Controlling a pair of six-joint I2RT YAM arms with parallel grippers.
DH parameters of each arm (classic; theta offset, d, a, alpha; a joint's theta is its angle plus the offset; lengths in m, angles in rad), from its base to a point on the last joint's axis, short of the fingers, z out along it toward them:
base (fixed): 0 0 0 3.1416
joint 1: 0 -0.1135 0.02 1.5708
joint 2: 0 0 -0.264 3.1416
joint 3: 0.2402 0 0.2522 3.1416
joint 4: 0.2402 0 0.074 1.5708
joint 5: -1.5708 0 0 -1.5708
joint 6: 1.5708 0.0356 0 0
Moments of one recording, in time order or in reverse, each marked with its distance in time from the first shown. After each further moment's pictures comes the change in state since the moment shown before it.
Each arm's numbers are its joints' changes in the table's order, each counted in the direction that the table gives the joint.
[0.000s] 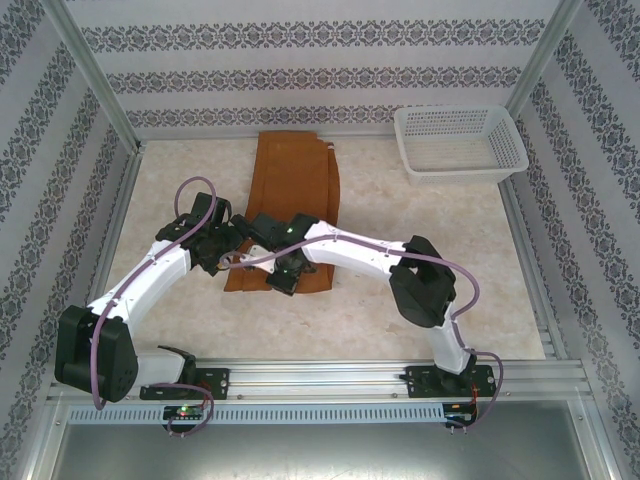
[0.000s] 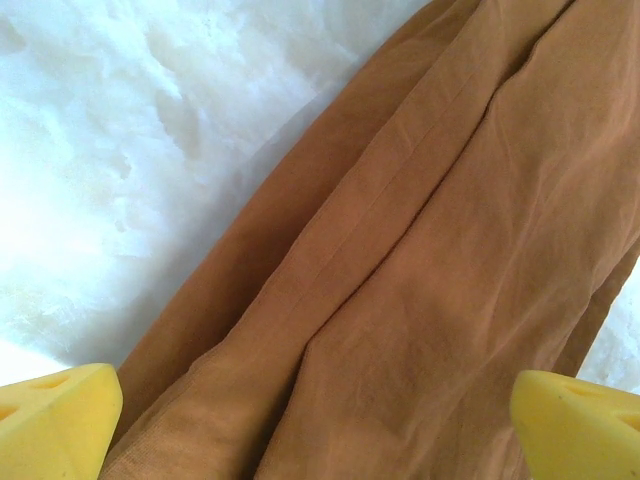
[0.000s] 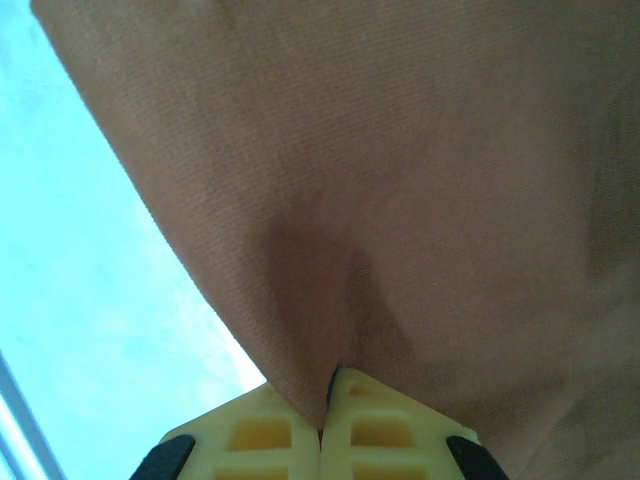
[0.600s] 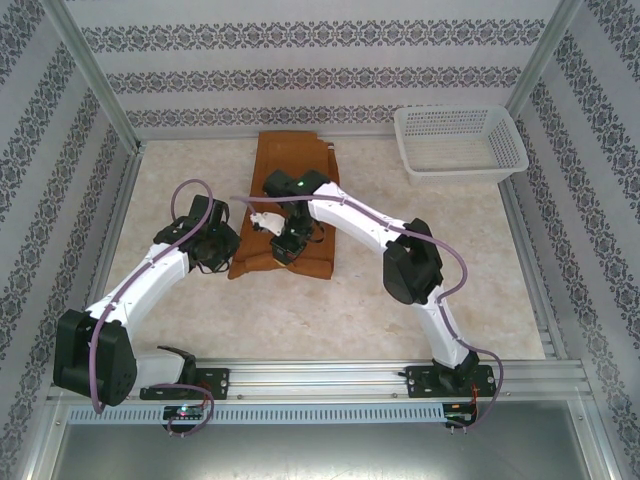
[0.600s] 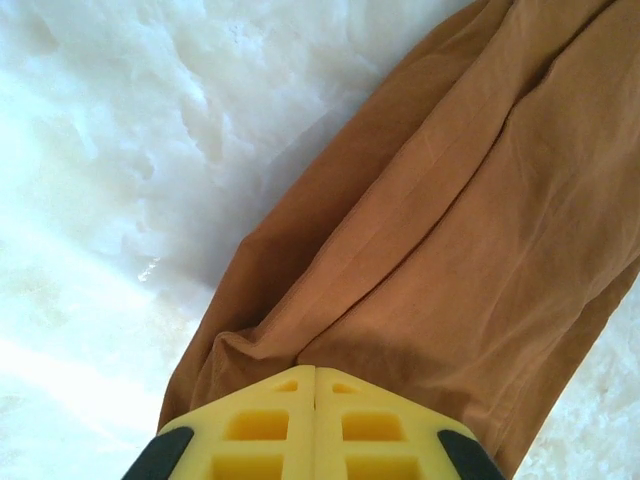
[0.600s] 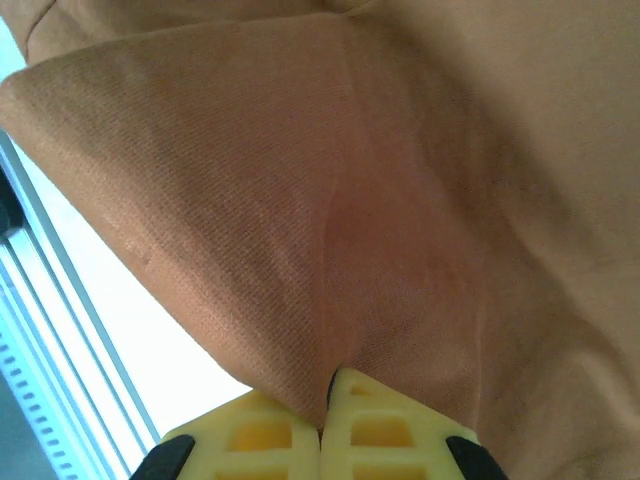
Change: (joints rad) left arm -0.008 -0.020 -0.022 -0.003 0.011 -0.025; right arm 0.192 0.158 0.342 0.257 0.258 0.013
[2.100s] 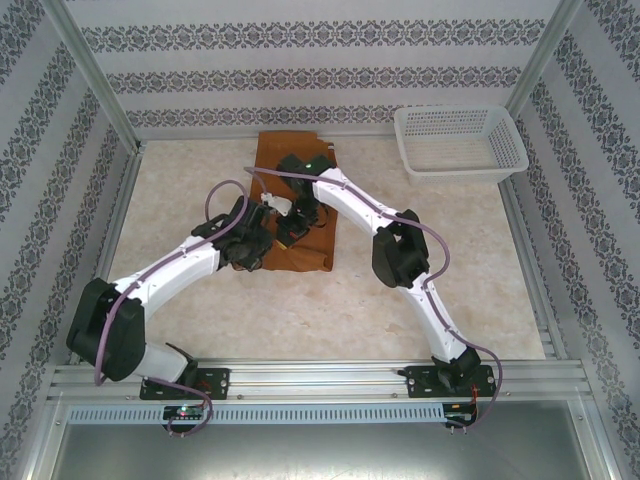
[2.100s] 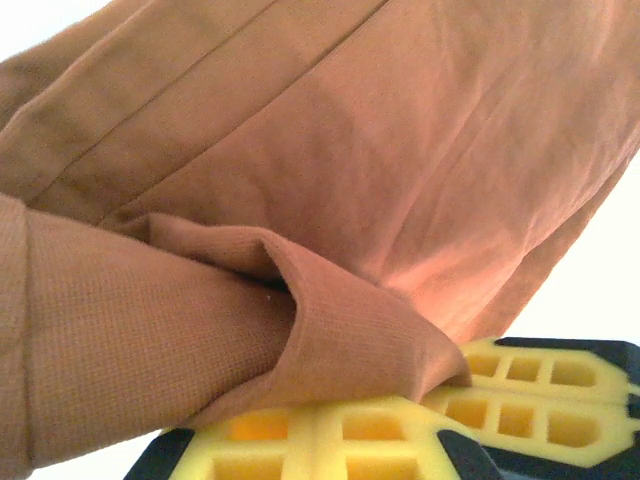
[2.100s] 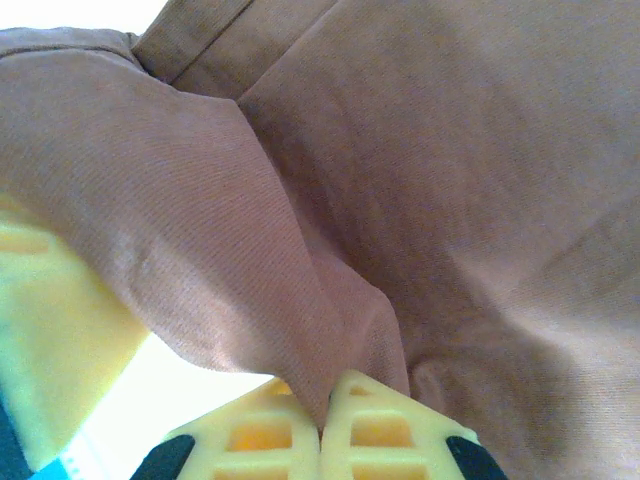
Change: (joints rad) left arm 0.235 0.165 0.090 -0.094 0.071 -0.257; right arm 0.122 0.212 0.246 0.079 0.114 0.010
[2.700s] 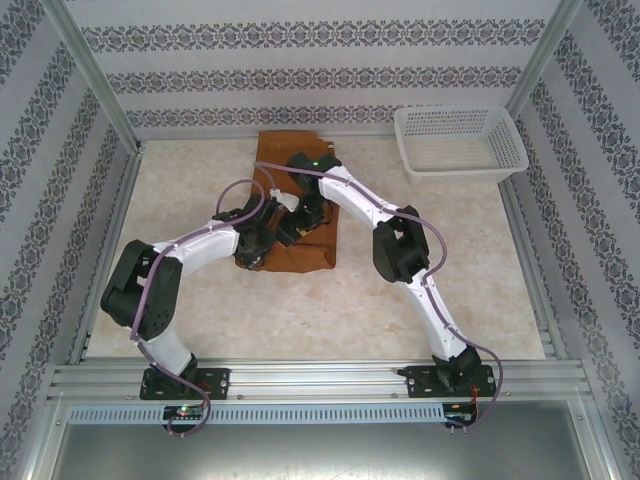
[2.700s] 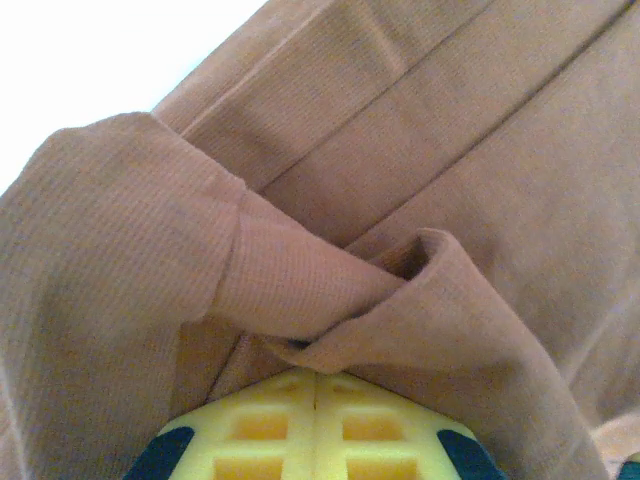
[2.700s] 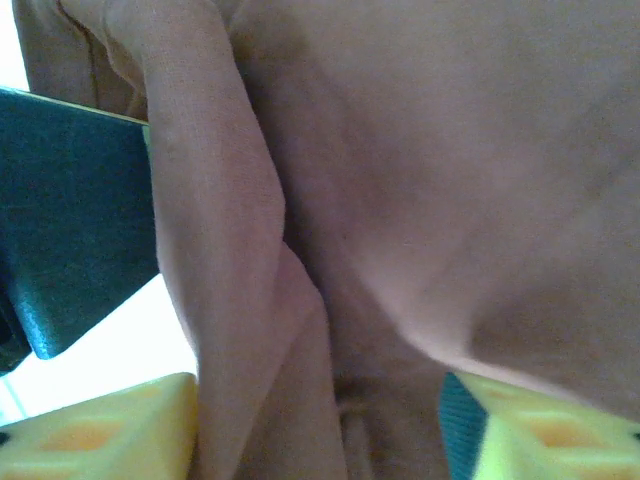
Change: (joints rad) left arm -0.046 0.265 0.072 0.005 0.050 0.090; right arm 0.056 0.048 0.003 -0.039 -0.011 -0.003
